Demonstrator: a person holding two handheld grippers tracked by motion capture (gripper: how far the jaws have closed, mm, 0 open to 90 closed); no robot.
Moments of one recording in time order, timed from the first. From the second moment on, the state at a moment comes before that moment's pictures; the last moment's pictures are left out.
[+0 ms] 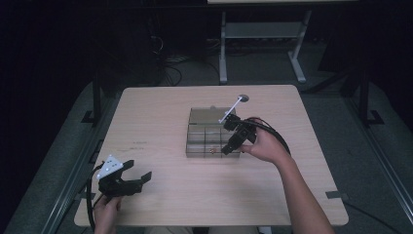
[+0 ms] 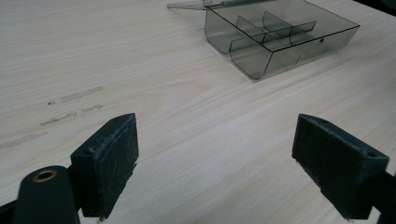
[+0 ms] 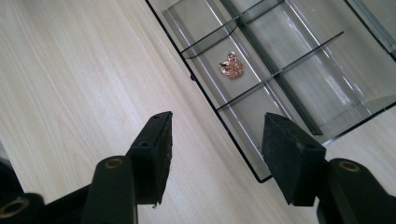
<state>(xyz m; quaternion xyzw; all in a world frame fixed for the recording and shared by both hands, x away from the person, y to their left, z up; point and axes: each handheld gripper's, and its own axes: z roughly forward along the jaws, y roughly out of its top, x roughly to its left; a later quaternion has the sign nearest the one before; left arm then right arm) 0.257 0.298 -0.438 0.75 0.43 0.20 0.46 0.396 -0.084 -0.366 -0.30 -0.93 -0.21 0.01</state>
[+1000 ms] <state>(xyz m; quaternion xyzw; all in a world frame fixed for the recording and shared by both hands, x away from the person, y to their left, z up) 0.257 0.298 -0.439 0.75 0.44 0.21 0.46 0.366 -0.124 -0.384 -0.32 -0.92 -0.21 0.01</state>
